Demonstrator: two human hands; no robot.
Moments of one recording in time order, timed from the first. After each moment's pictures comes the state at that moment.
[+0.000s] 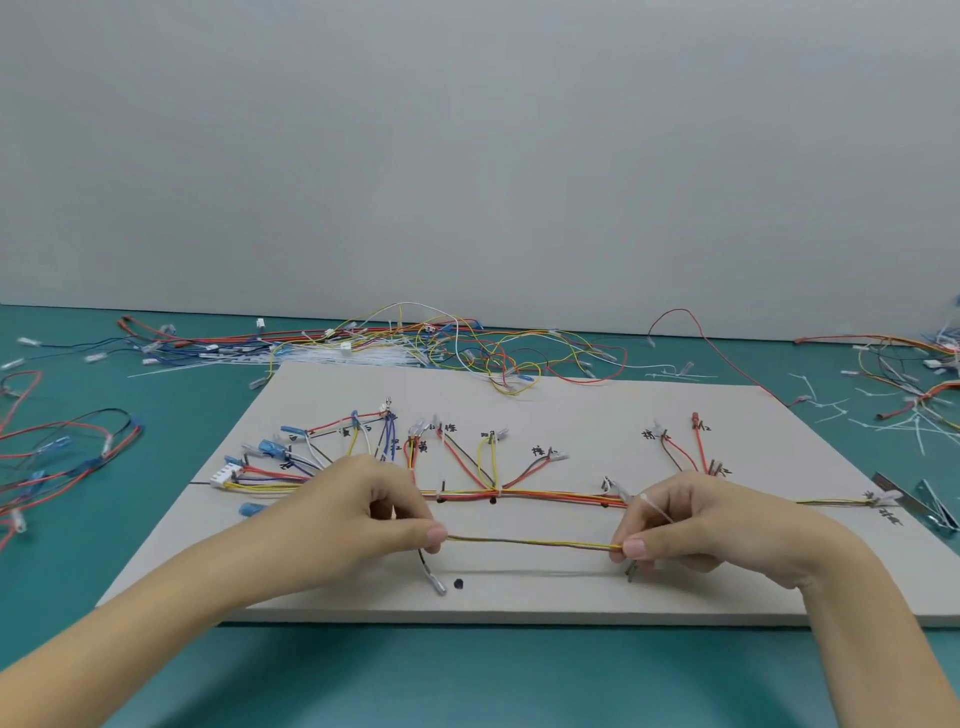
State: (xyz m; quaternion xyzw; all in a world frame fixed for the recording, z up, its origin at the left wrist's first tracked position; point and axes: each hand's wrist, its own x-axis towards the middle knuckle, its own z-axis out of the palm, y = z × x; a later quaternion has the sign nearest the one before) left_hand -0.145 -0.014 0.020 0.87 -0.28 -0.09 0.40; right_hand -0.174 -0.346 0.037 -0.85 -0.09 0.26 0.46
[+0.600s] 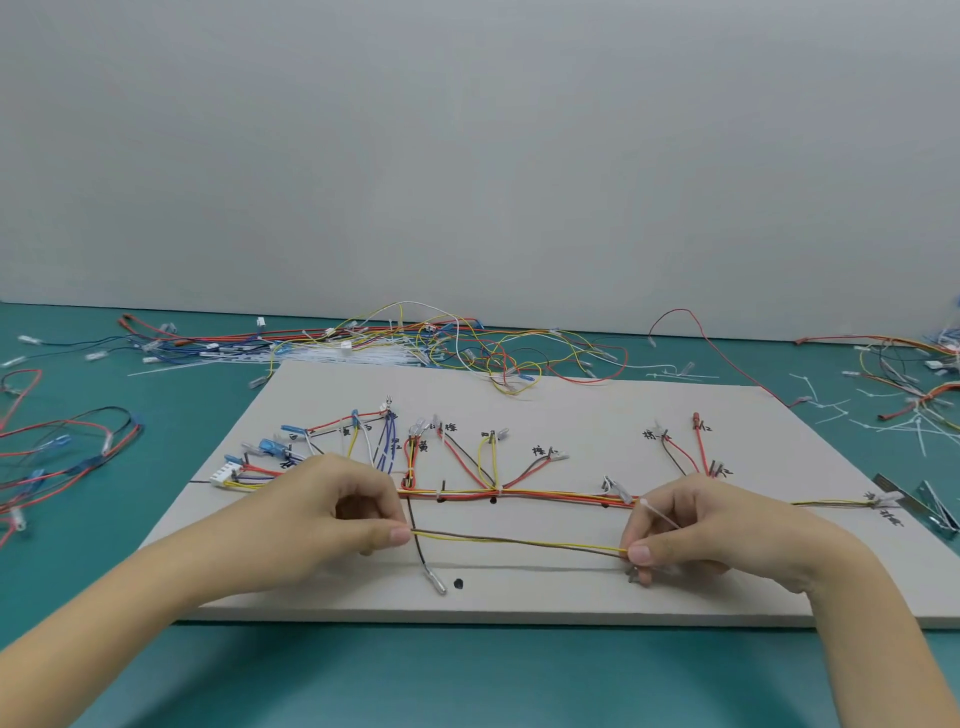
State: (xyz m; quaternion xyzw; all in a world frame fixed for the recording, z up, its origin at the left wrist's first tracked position) left_hand -0.149 0.007 0.027 0.87 -0.27 -0.12 0.40; right_hand -0.180 -0.345 0.039 -0.84 -0.07 0.27 0.47
